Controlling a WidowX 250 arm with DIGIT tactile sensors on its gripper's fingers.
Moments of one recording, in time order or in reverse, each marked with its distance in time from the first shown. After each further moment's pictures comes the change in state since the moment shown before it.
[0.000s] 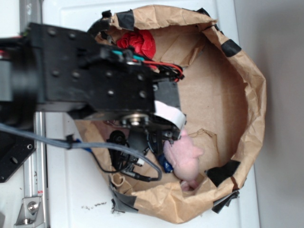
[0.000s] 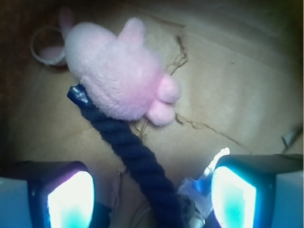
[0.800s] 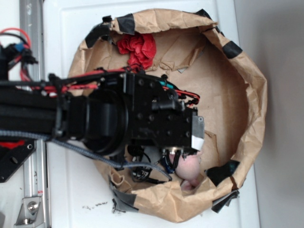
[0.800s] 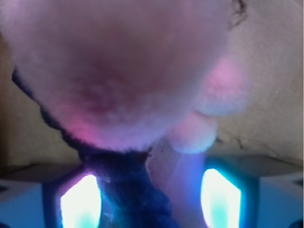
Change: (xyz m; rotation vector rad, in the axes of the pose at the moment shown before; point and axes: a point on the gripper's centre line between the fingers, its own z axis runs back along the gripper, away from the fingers) arm 0.009 -0.019 -0.057 0.008 0.161 -0.063
